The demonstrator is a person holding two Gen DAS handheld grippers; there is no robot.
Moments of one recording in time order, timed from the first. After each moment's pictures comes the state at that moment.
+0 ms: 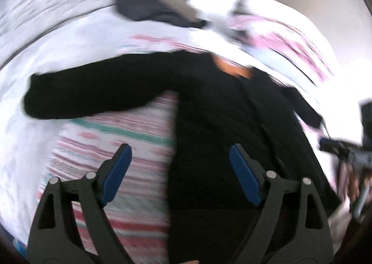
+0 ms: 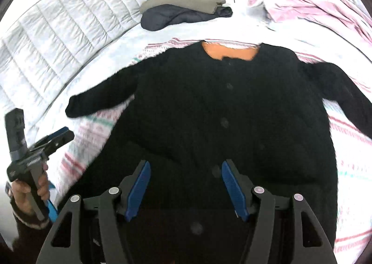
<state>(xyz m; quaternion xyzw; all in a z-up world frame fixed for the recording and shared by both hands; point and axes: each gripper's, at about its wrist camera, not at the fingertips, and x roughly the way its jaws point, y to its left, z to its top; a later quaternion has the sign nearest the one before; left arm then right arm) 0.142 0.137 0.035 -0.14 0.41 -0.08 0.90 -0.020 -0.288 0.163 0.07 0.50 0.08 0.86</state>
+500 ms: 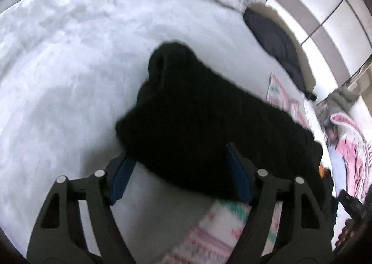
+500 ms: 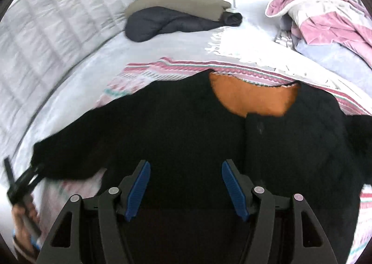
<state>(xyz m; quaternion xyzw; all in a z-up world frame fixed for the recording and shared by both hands) 0.213 0.328 -0.085 -0.33 0.38 0.14 0.85 0.216 -0.262 0.102 0.05 0.49 0.04 0.87</state>
